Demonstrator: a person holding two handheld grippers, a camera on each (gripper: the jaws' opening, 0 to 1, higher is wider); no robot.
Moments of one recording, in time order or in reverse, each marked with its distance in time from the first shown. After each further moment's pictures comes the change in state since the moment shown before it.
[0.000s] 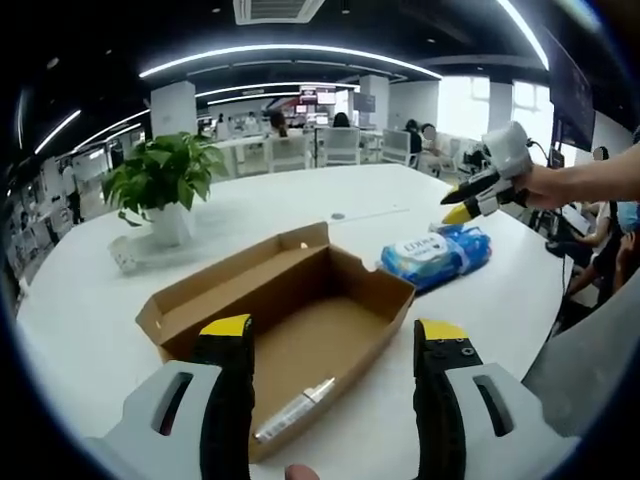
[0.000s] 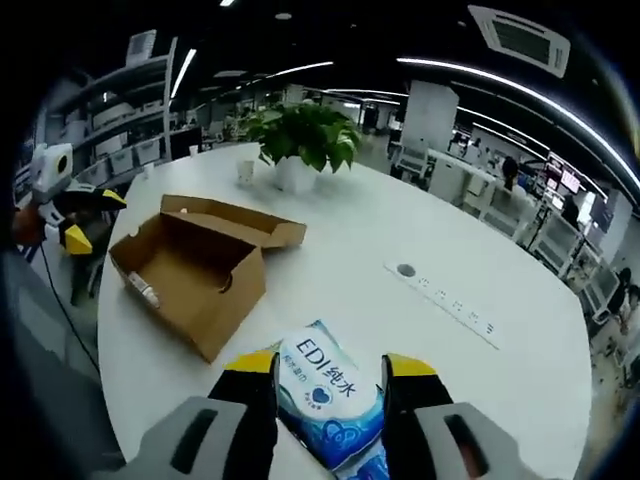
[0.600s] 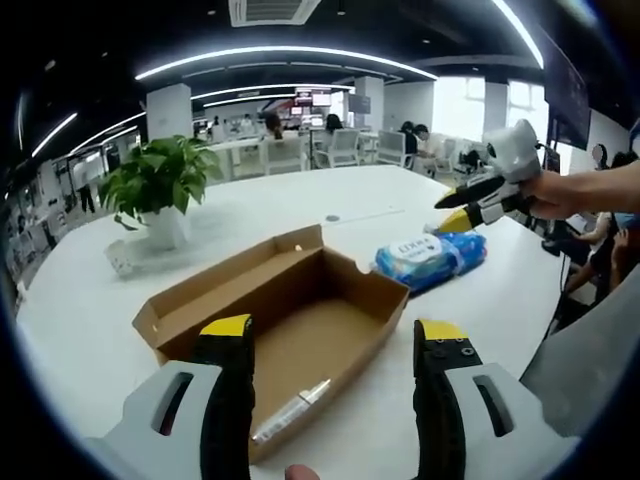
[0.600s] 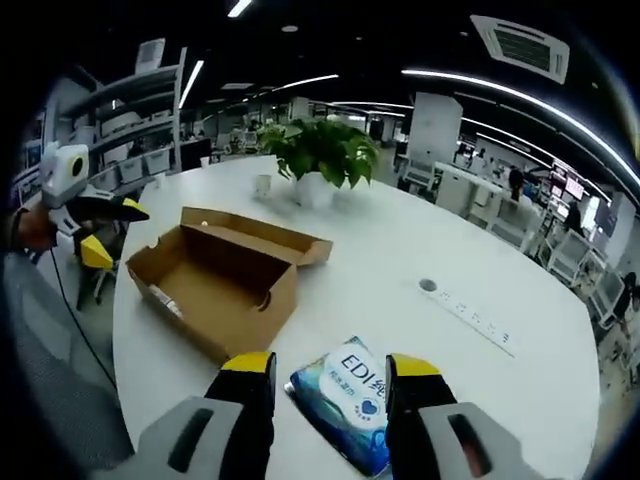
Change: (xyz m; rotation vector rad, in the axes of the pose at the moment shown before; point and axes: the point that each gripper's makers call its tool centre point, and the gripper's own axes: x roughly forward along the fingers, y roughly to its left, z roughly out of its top) left arm 0.000 -0.007 0.003 0.012 -0.006 -0.019; right arm -0.004 0.038 0.014 0.000 -0.058 0.031
